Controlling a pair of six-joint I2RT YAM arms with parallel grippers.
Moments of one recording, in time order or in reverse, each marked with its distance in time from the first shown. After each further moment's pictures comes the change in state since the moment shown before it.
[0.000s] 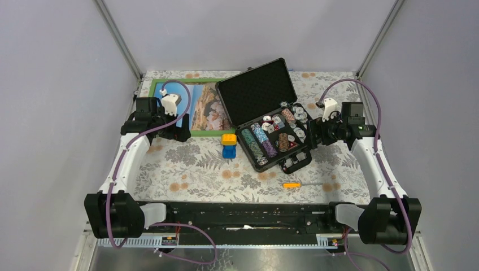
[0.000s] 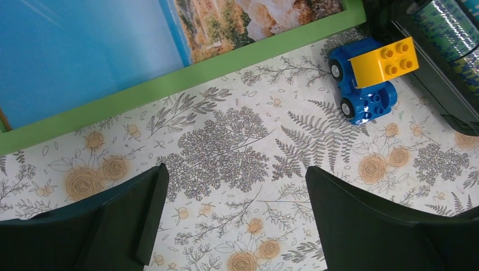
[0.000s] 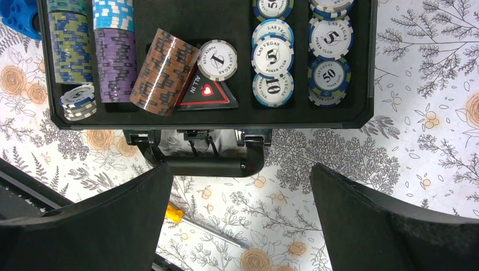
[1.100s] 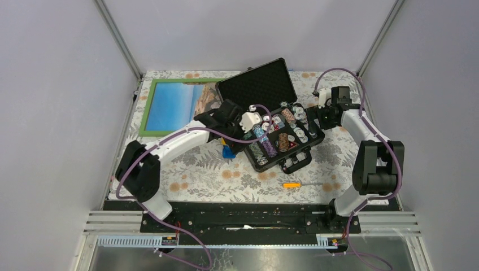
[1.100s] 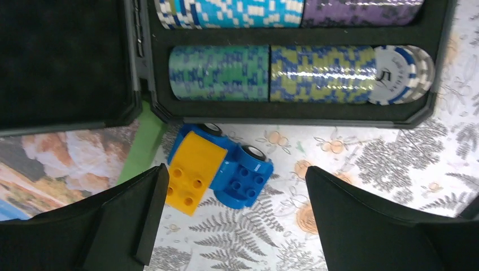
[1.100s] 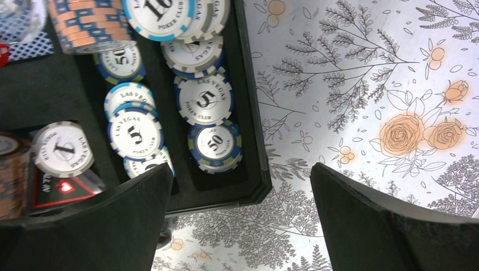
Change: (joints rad) left arm -0.692 0.400 0.189 0.132 -0.179 0.171; right arm 0.000 0.448 0.197 0.148 0.255 -0.012
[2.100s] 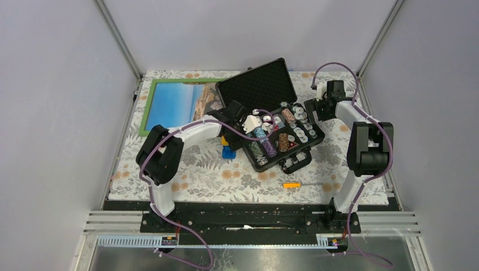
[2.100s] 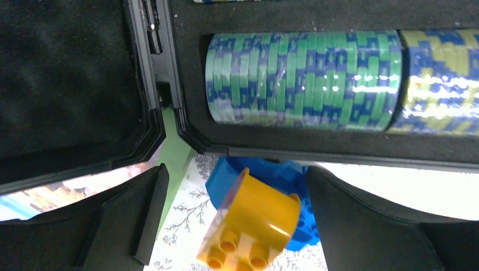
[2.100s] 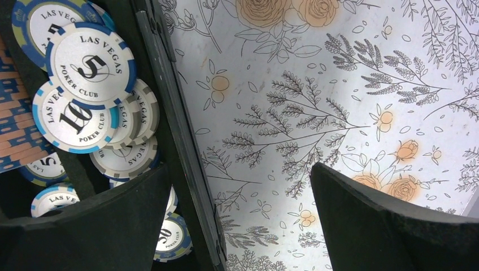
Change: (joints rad) left arm 0.015 0.243 0.088 0.020 -0.145 0.133; right arm 0.000 0.234 0.138 0.141 0.107 -0.009
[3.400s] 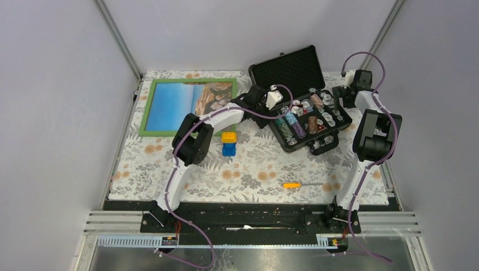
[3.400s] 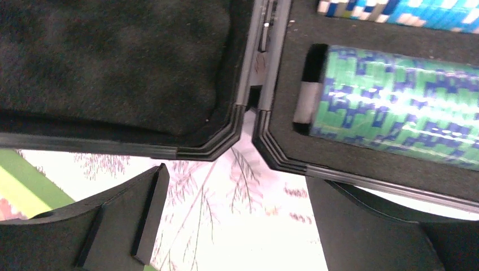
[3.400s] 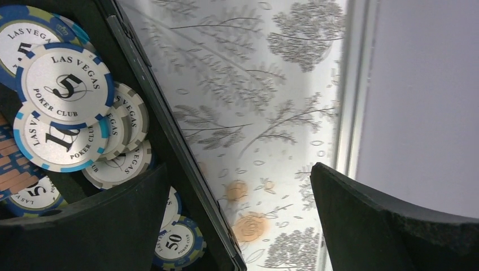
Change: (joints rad) left arm -0.010 0.456 0.536 0.195 0.054 -0.162; right arm -0.219 0.227 0.292 0.044 0.095 -0.067
